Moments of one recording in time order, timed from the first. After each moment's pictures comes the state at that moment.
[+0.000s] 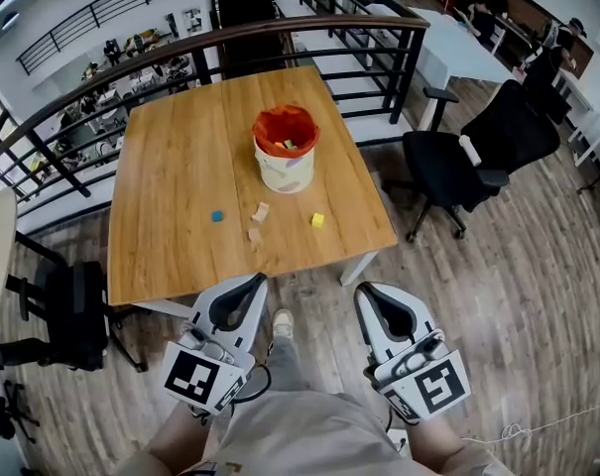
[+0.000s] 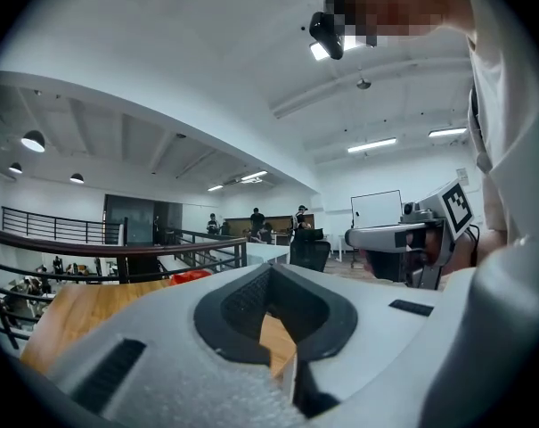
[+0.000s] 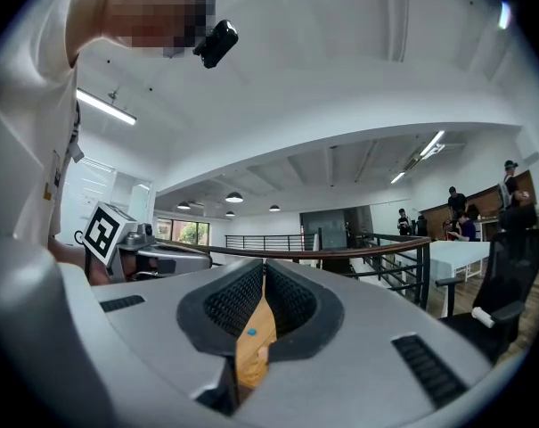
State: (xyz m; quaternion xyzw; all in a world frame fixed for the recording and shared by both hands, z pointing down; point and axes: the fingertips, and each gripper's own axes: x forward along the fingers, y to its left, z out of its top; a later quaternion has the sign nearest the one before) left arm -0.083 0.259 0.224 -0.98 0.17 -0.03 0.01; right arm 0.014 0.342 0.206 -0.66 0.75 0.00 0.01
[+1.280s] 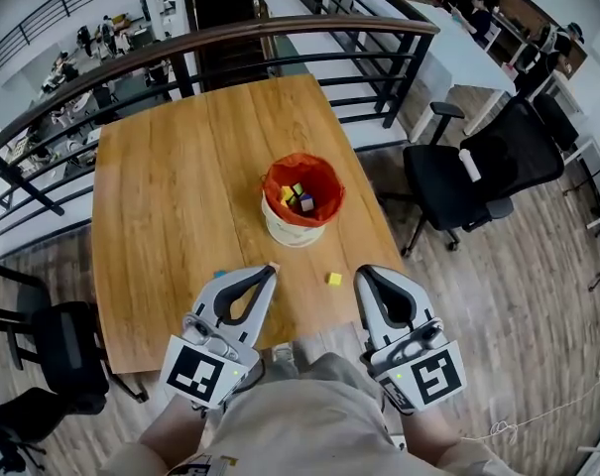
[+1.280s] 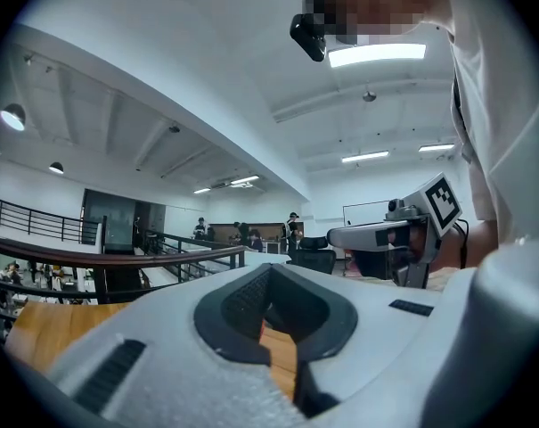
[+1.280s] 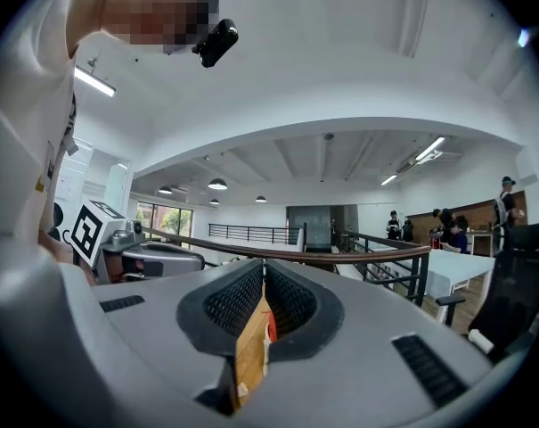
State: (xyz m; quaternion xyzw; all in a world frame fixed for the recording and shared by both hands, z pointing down) left arm -0.015 0.018 0.224 -0.99 0.11 -0.02 -0.02; right arm 0.072 0.083 0.194 -0.70 0.72 0.00 -0.03
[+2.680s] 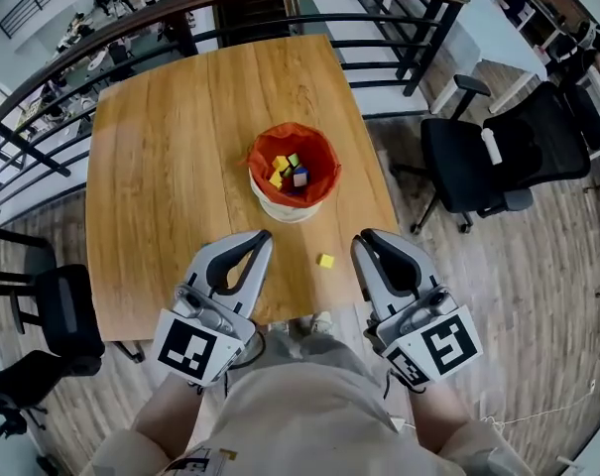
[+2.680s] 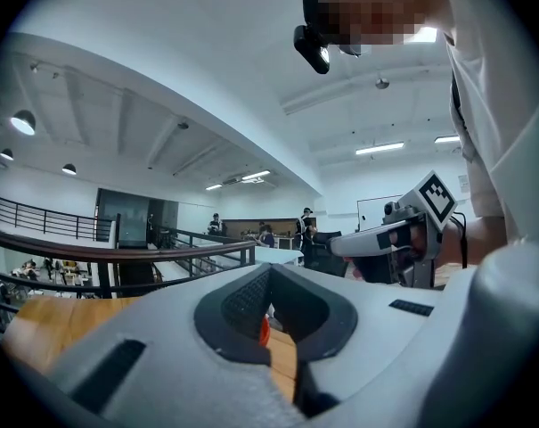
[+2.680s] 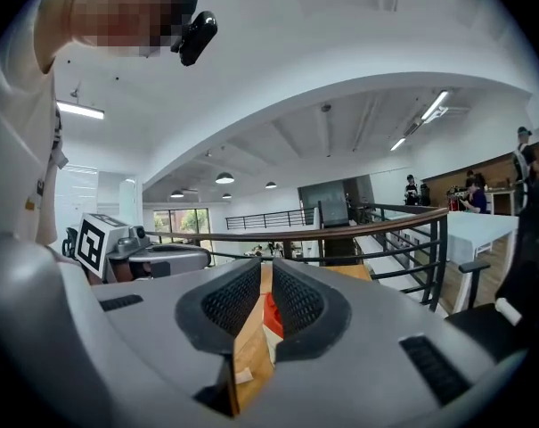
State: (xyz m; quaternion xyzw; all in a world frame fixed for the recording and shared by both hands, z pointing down) left arm 0.055 0.002 0.240 -0.99 0.15 -0.03 -0.01; right arm 0.147 0.059 0.229 -0.65 0.76 -0.09 -0.02
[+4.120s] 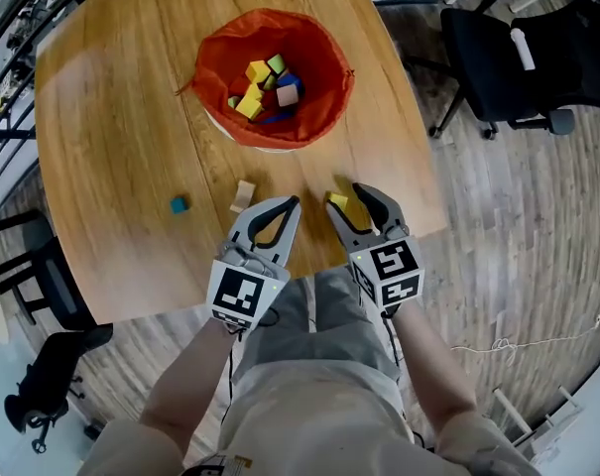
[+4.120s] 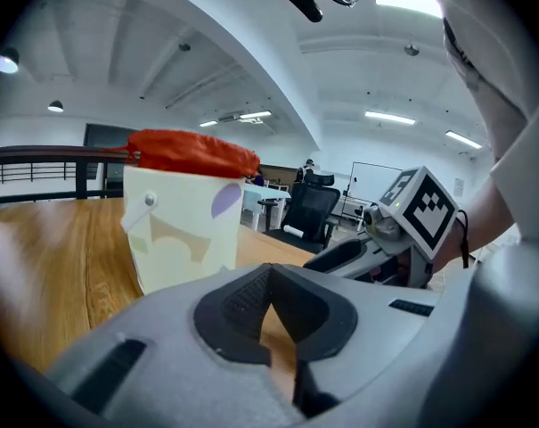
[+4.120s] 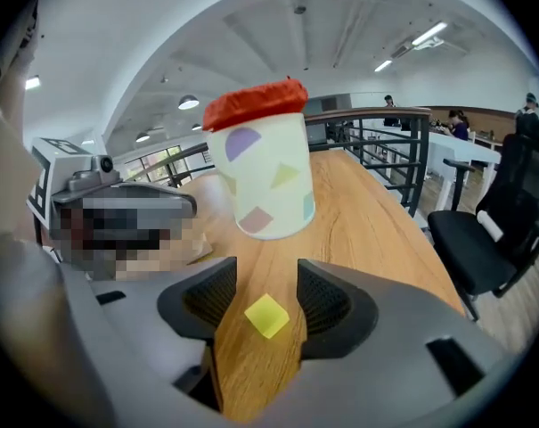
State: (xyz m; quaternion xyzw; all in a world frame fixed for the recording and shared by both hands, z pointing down) left arm 0.115 0.008 0.533 -0.97 0.09 -0.18 -0.09; right arm 0.173 0.046 0.585 -0.65 0.67 -0.31 -0.18
